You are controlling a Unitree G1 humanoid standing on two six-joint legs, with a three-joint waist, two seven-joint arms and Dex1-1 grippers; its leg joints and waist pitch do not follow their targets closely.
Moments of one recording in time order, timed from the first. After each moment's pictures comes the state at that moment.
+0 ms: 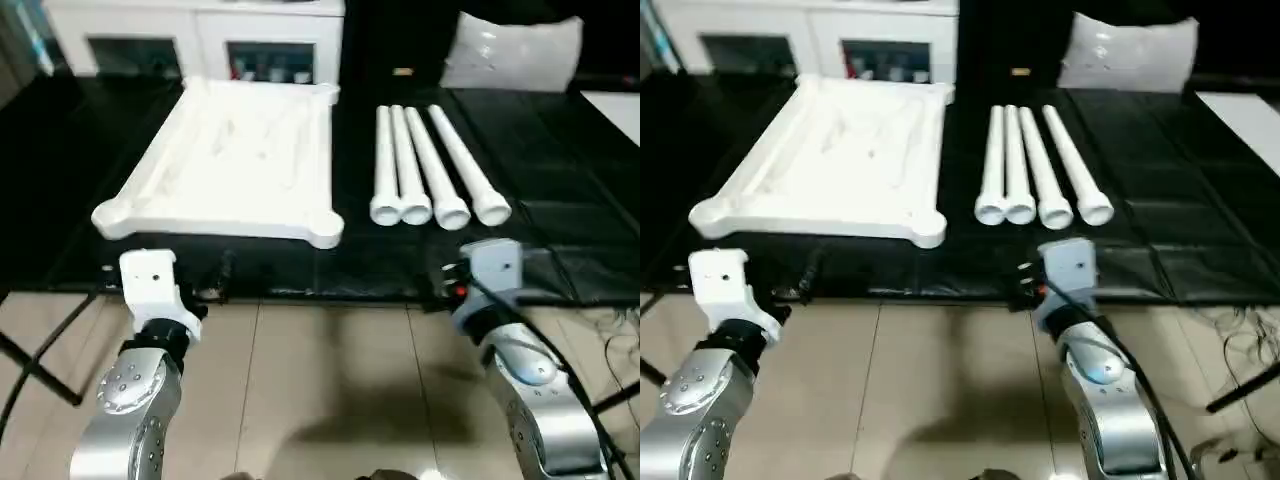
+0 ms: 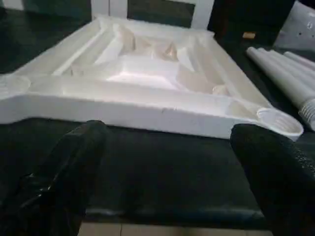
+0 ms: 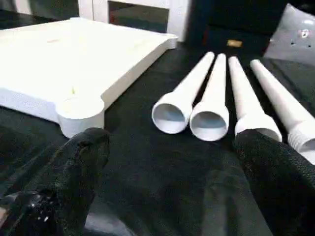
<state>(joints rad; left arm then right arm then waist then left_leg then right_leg) 0.08 0.10 0.08 -0.40 -0.18 0.42 -0.08 -0.03 -0.16 0.05 -0.23 0.07 0.35 0.17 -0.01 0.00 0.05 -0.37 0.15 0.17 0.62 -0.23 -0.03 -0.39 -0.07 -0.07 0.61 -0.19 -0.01</state>
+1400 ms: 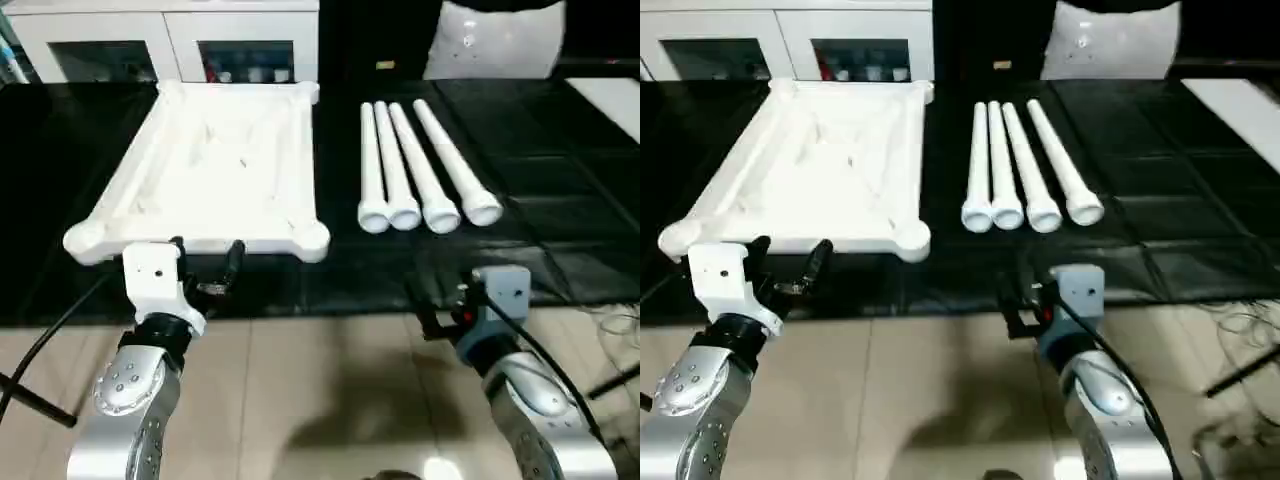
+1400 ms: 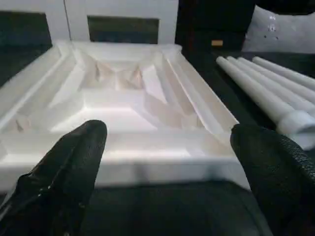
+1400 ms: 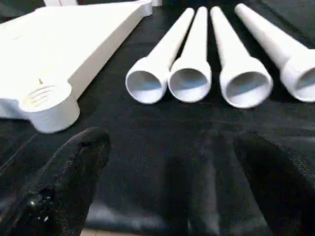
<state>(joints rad) 0.06 0.12 0.06 -0.41 -0.18 0.35 -0.14 0.13 -0.11 -0.01 -0.39 0.17 0.47 0.16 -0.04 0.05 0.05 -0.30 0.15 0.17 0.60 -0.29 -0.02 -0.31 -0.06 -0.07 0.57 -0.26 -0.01</state>
